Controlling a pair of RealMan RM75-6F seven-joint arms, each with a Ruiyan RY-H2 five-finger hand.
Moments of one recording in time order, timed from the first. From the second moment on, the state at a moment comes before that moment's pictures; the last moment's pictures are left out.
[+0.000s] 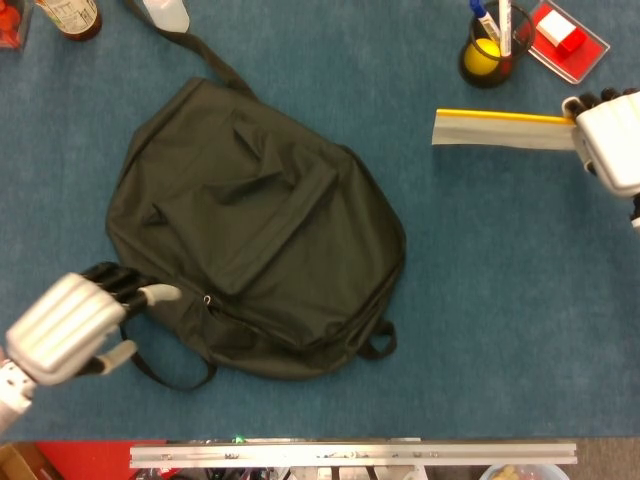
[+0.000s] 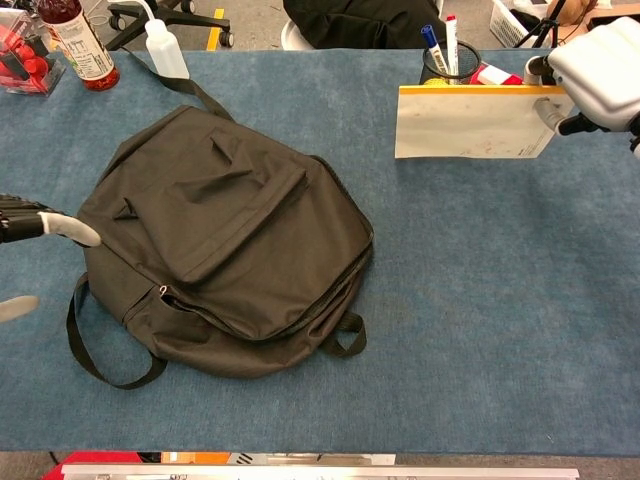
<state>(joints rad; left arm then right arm) -0.30 -0.94 0.15 -1.78 1.99 1.21 -0.11 0.53 -1.39 0.13 -1.38 -1.36 1.20 -0.54</state>
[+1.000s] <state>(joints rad) -0.57 -1.22 0.05 -1.90 1.80 0.83 0.16 0.52 -1.38 0.13 -1.39 -1.37 1.21 -0.50</state>
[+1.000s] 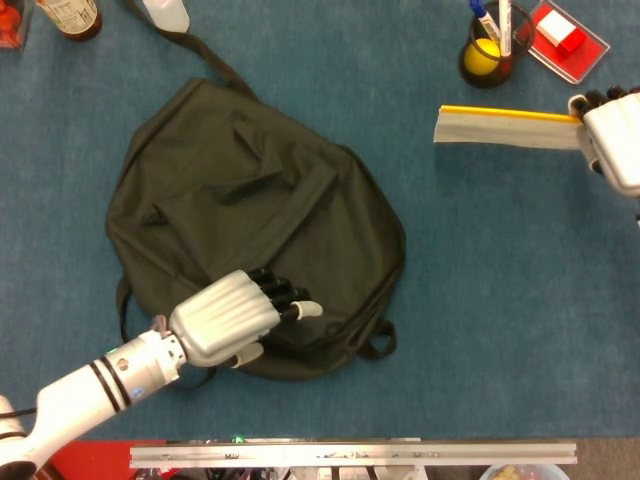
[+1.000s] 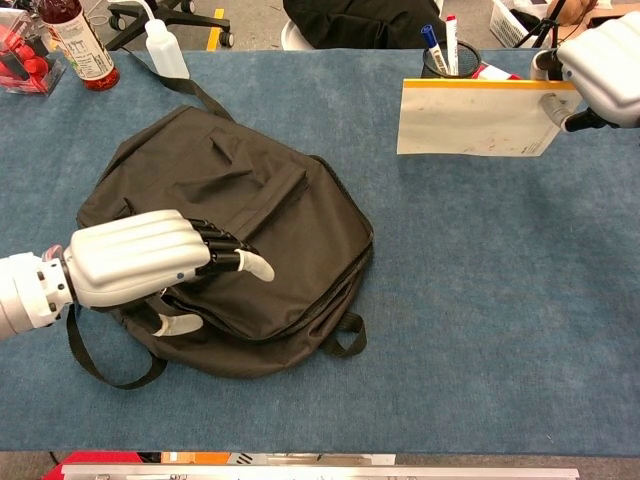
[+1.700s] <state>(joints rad) -0.56 -1.43 0.07 -1.75 1.59 0.80 0.43 0.51 -1.37 0.13 -1.39 -1.38 1.21 -0.46</state>
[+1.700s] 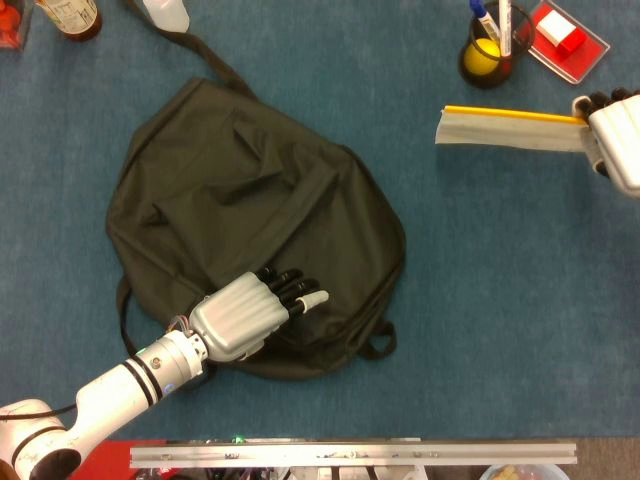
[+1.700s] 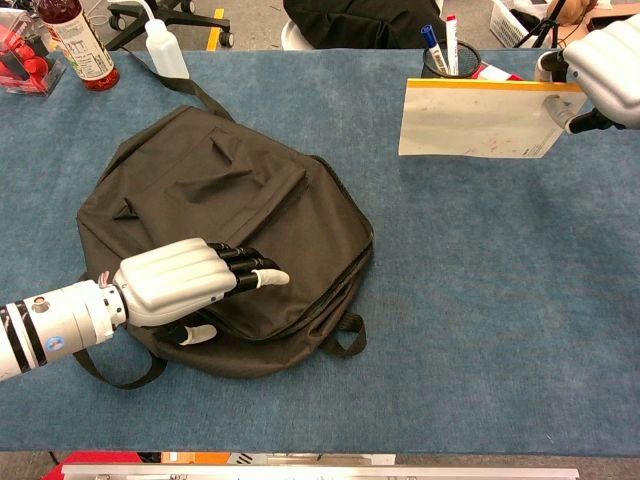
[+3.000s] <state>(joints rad) -0.57 -1.63 -0.03 -1.61 1.41 0.93 0.21 0.50 -1.35 0.14 -1.40 -1.40 1.22 -0.39</state>
